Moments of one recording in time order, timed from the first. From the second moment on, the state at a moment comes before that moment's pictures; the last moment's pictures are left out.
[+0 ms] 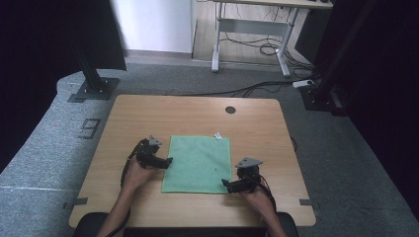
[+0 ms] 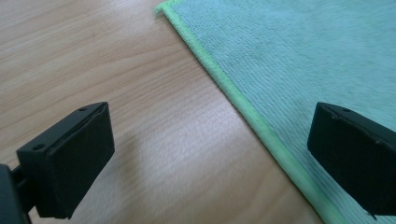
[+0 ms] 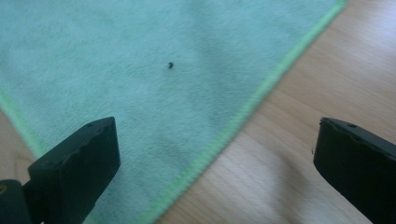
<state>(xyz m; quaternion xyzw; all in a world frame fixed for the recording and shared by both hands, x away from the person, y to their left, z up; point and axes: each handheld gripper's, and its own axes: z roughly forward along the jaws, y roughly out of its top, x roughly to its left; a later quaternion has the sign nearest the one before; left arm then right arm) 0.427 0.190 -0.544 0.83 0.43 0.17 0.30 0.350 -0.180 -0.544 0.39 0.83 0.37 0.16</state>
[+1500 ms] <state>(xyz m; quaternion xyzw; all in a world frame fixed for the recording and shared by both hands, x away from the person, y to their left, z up) 0.460 0.201 -0.526 0.81 0.46 0.15 0.33 0.368 -0.214 -0.555 0.44 0.81 0.34 0.17</state>
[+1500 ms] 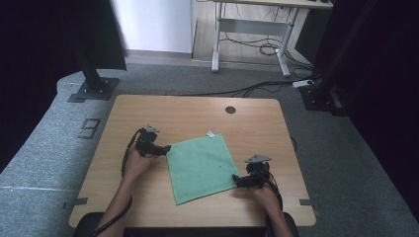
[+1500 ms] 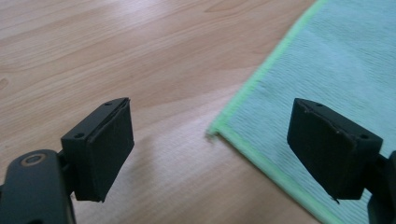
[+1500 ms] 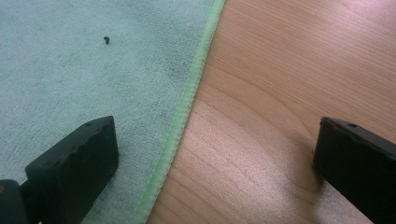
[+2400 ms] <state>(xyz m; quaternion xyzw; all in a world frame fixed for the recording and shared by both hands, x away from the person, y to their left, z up) 0.468 0.203 -0.547 0.80 0.47 0.18 0.32 0.361 -0.199 -0.539 0.40 0.83 0.36 0.16</state>
